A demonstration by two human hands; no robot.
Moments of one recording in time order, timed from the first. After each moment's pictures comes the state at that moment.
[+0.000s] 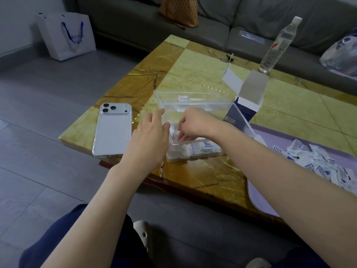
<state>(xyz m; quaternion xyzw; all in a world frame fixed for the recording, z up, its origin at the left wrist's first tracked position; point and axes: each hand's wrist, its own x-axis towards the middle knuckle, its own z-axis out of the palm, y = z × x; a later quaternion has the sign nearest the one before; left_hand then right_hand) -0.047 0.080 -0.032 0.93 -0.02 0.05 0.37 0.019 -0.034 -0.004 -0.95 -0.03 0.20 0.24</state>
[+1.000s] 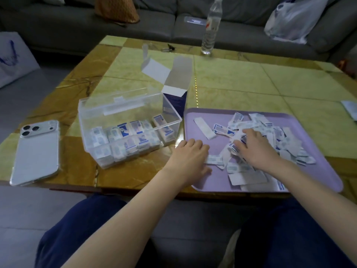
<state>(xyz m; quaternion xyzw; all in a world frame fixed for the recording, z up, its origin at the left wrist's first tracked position) -0.058 -0.117 -0.068 0.91 -0.41 0.00 0.06 -0.083 -0.319 -0.058 -0.97 0.19 0.04 0.16</state>
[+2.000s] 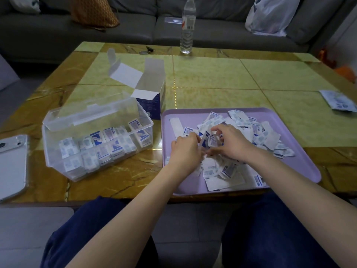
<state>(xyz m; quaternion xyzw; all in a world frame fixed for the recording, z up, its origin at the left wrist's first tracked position) -0.046 -0.189 -0.072 0.93 -0.21 -0.11 0.29 -0.075 -0.332 -0.052 -0.95 0.11 0.06 0.28</state>
